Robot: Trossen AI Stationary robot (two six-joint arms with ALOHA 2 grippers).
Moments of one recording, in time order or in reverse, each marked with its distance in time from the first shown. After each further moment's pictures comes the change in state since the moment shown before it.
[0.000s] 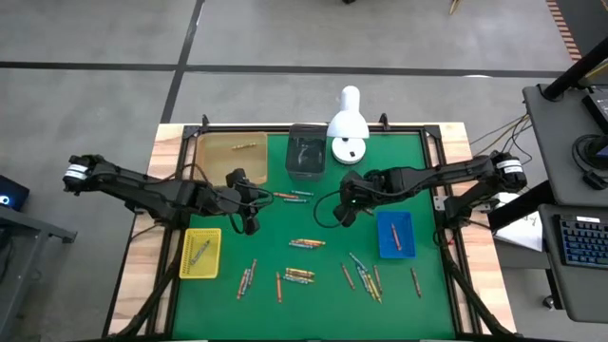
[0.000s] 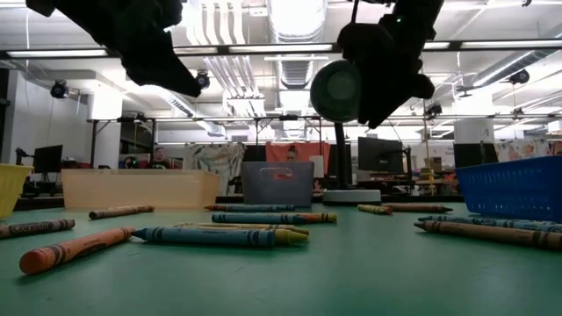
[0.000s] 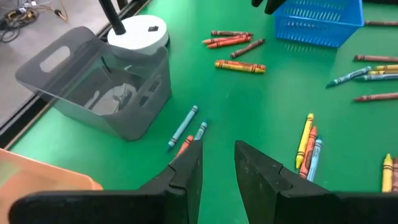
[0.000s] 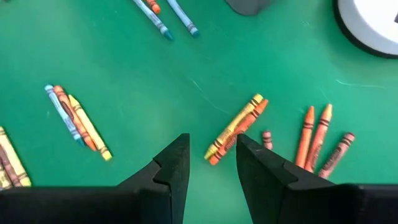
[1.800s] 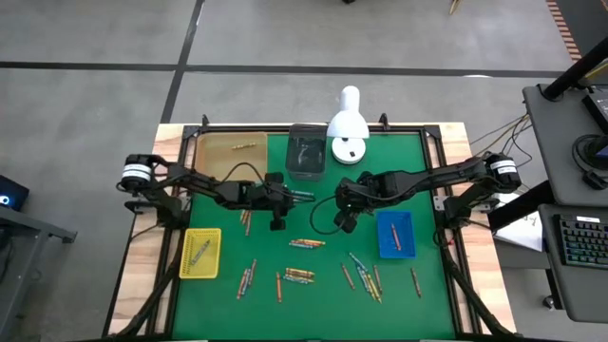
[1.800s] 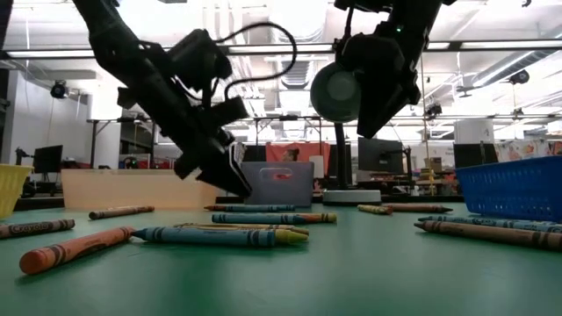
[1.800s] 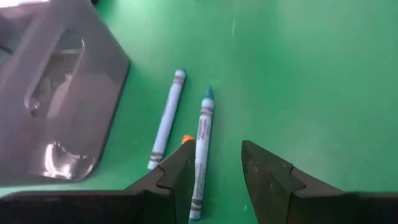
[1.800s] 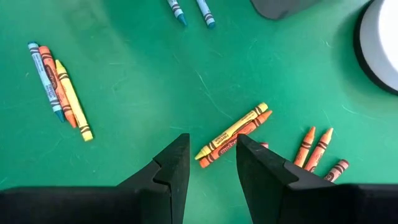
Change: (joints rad) left arm 0.242 0.601 0.001 0.473 0.261 0.442; right arm 0.014 0.045 0.000 0.013 0.002 -0.202
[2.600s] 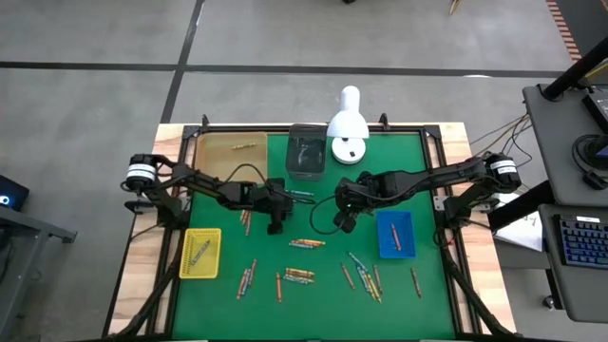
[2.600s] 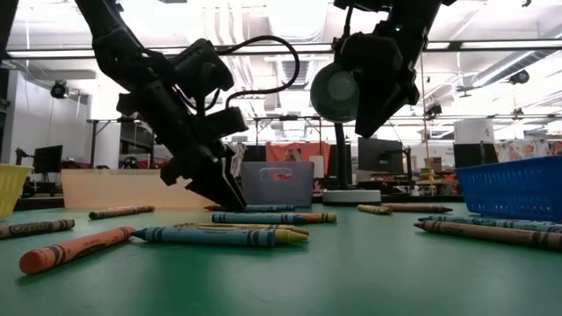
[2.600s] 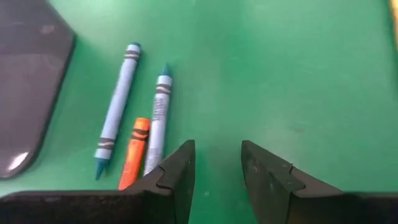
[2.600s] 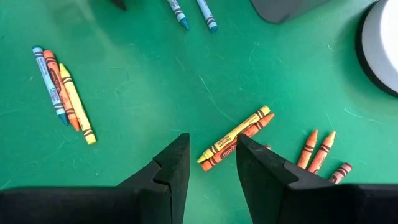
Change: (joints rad) left arm 0.007 0.027 -0.001 -0.030 0.124 -0.021; right arm 0.000 0.000 0.000 0.011 0.000 0.000
